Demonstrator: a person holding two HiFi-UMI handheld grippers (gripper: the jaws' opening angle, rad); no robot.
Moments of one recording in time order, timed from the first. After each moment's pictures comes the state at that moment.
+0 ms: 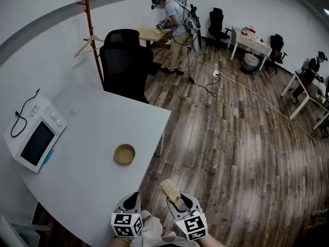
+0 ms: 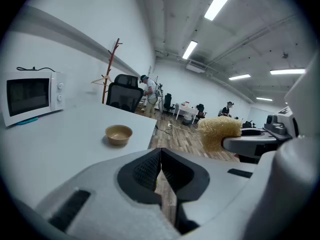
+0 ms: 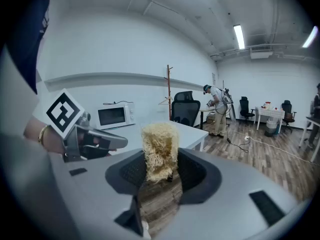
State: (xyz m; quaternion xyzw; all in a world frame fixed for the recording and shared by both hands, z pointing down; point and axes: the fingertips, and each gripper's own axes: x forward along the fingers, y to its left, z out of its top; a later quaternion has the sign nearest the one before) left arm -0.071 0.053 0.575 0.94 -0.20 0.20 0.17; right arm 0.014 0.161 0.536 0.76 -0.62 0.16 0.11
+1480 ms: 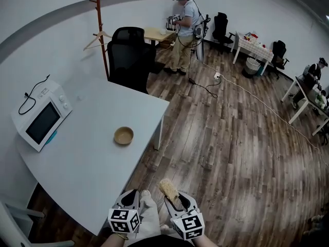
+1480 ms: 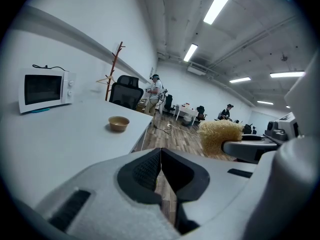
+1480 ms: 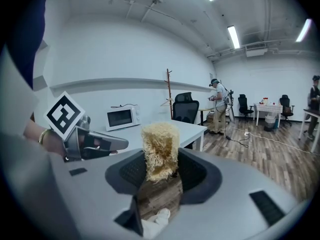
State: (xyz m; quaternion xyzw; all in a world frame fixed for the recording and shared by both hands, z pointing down) left arm -0.128 0.132 0.578 0.94 -0.21 0.20 0.19; right arm -0.043 0.242 0.543 0.76 -0.62 0.17 0.08
